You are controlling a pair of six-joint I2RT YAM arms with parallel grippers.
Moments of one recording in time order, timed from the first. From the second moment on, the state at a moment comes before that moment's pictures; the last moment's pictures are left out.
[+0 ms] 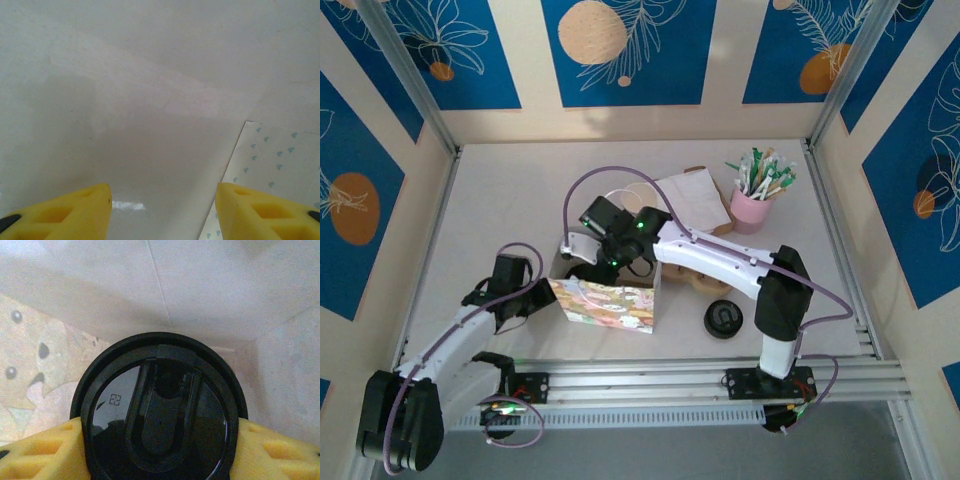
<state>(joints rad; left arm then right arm) -0.23 0.95 0.38 -0.44 0.19 -0.67 1.01 1.81 1.63 -0.89 -0.29 -0.27</state>
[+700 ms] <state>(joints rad) -0.23 0.95 0.38 -0.44 0.19 -0.67 1.03 1.86 1.64 -0.98 -0.25 -0.29</state>
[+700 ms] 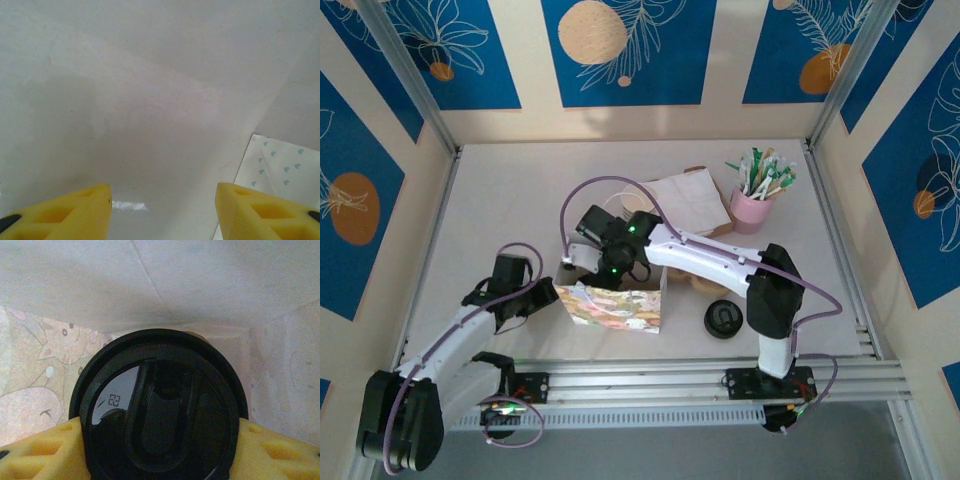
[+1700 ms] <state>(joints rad) -0.23 0.93 0.38 -0.45 0.18 -0.67 1.04 1.86 1.62 -0.94 -0.24 -0.24</state>
